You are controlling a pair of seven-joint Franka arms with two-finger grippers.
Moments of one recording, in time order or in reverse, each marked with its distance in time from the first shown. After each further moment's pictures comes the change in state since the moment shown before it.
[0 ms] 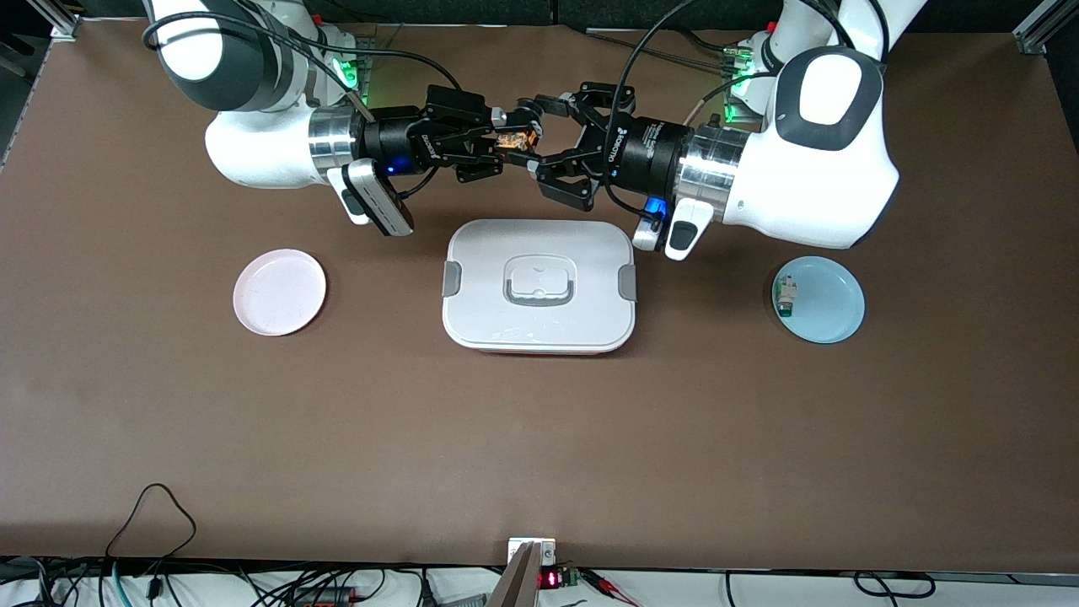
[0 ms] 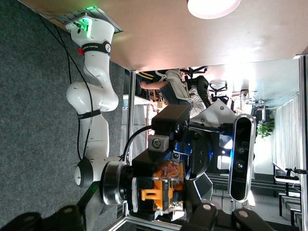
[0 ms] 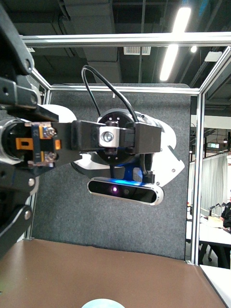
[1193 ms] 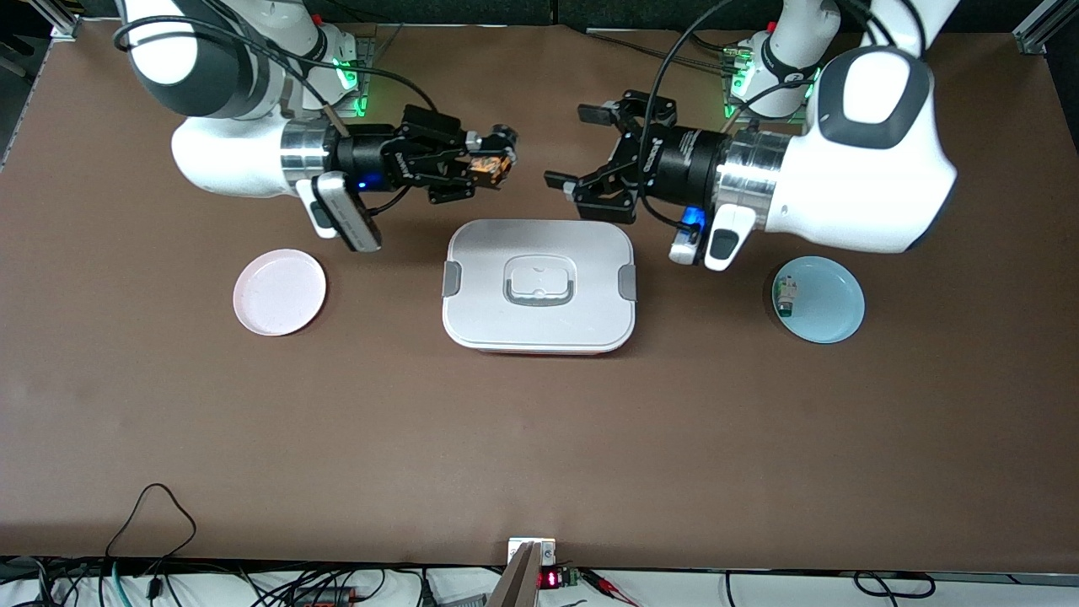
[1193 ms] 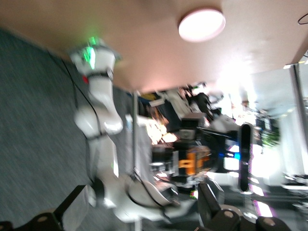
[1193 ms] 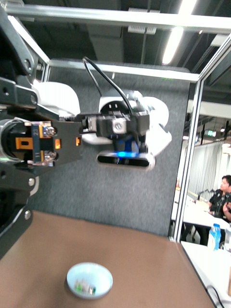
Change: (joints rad) left arm 0.058 -0.003 0.005 0.073 0.184 -0.107 0.084; right arm -0.071 -0.003 -0.010 0.000 -0.142 0.008 -0.025
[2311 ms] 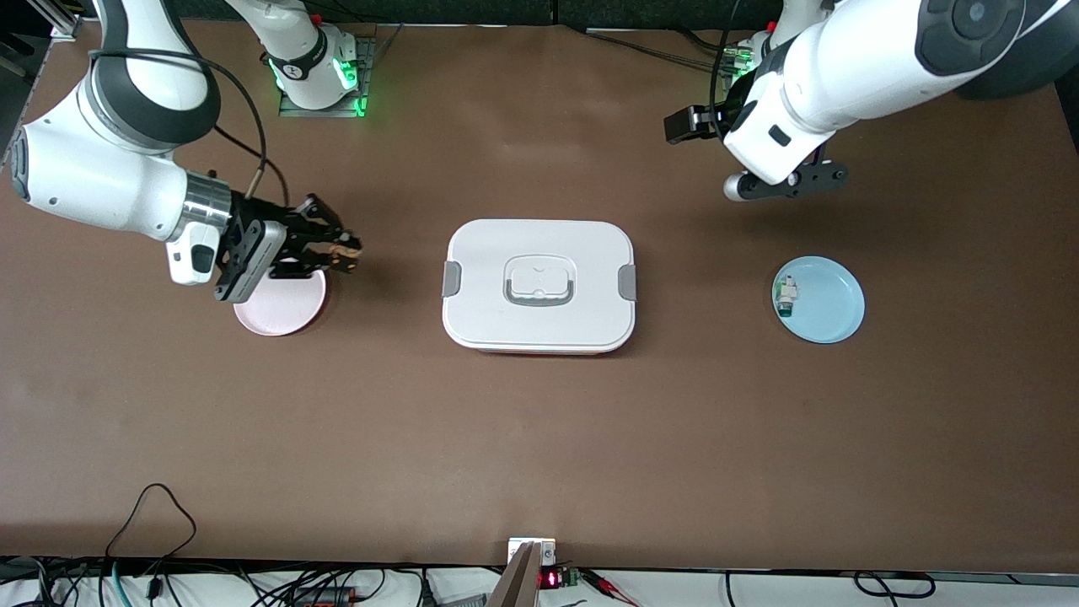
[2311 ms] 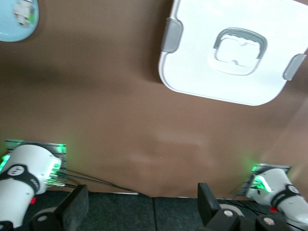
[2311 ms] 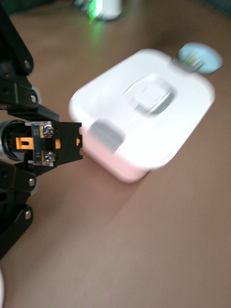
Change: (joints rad) left arm -0.001 -0.132 -0.022 0.071 0.828 -0.401 0.612; right arm -0.252 0.025 -0.015 -0.004 -1.193 -0.002 -0.097
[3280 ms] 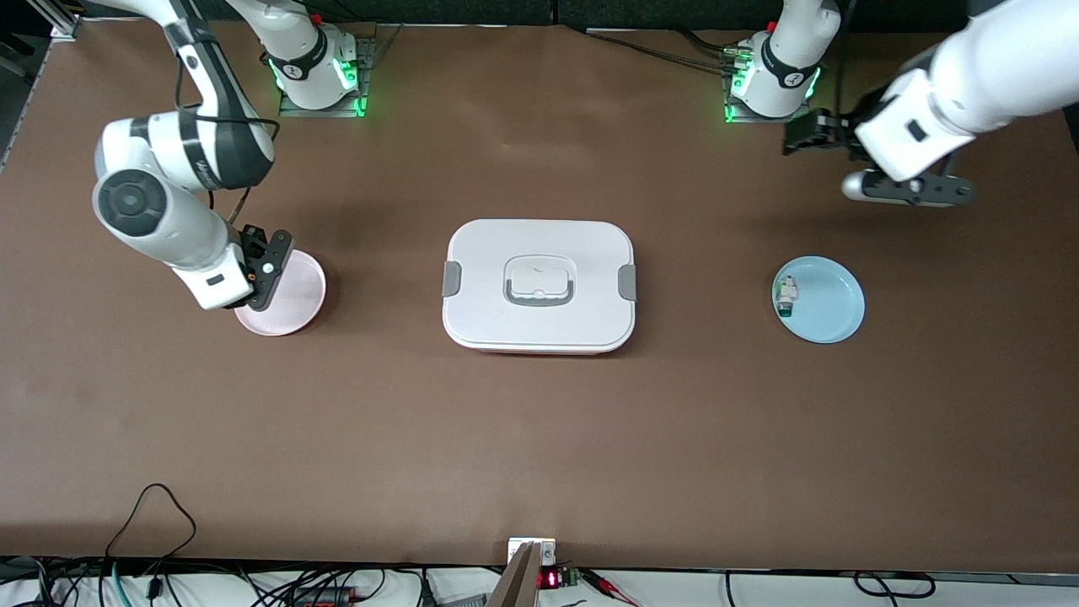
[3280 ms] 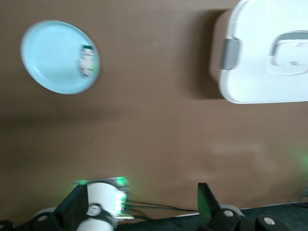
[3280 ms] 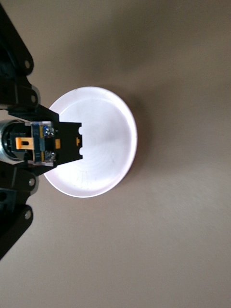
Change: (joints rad) left arm 0.014 -0.203 0.279 -0.291 0.125 0.085 0.580; right arm -0.014 0.107 0.002 -0.101 -0.865 0.111 -0.241
